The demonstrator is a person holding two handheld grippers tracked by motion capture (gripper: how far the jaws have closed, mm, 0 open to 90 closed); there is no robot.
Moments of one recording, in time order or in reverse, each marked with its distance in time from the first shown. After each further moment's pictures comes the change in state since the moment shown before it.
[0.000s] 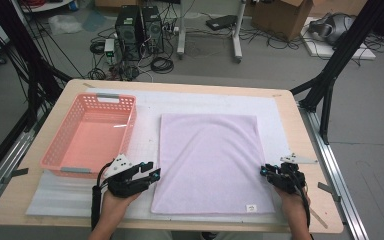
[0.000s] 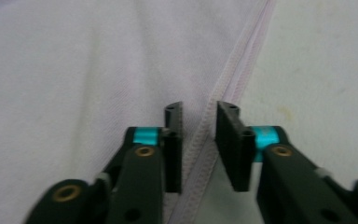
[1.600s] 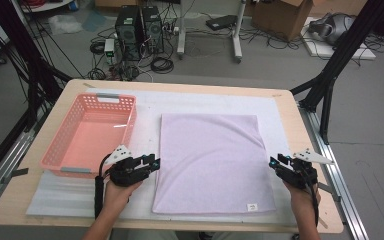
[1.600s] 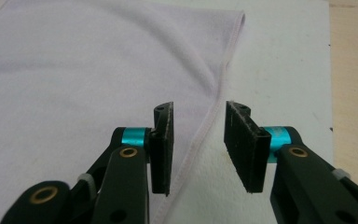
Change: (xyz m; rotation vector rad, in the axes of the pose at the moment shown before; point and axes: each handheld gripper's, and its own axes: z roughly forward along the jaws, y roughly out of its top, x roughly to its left) left arm 0.017 0.009 0.013 -0.036 -0.016 -0.069; right arm -0.009 0.010 -0.028 -0.160 -0.055 -0.012
